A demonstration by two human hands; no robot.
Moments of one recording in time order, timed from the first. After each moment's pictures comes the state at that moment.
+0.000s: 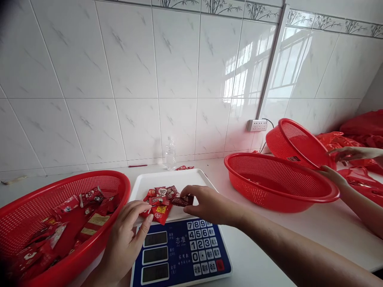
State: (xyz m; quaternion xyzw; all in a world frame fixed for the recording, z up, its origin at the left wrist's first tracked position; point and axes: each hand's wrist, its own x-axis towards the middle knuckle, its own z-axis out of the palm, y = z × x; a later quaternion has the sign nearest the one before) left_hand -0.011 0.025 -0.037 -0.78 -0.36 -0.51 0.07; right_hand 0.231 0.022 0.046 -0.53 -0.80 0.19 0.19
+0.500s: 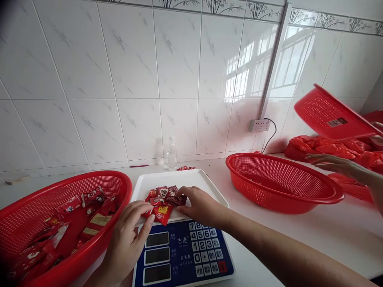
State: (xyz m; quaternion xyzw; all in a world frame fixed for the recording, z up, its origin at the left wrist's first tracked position) left_hand -0.009 0.024 -0.034 -0.78 -0.35 -0.52 0.07; right_hand 0.212 0.034 0.028 -0.52 -0.81 0.16 0.22
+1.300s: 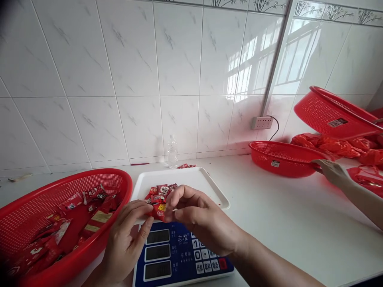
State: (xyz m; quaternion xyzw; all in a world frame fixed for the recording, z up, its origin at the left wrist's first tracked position) left_hand -0.011 0.015 -0.030 -0.79 -0.30 -0.54 0.05; right_hand 0.193 -0.007 0.032 -0.20 -0.59 0.61 0.49
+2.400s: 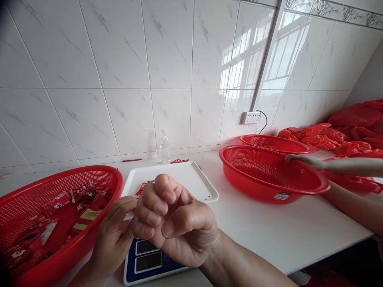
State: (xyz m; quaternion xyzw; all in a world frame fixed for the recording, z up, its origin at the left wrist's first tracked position) left_hand -0.012 0.017 -0.028 -0.79 -0.29 -0.53 0.06; right_hand 0.157 -0.032 0.062 0.10 -0.37 0.77 0.51
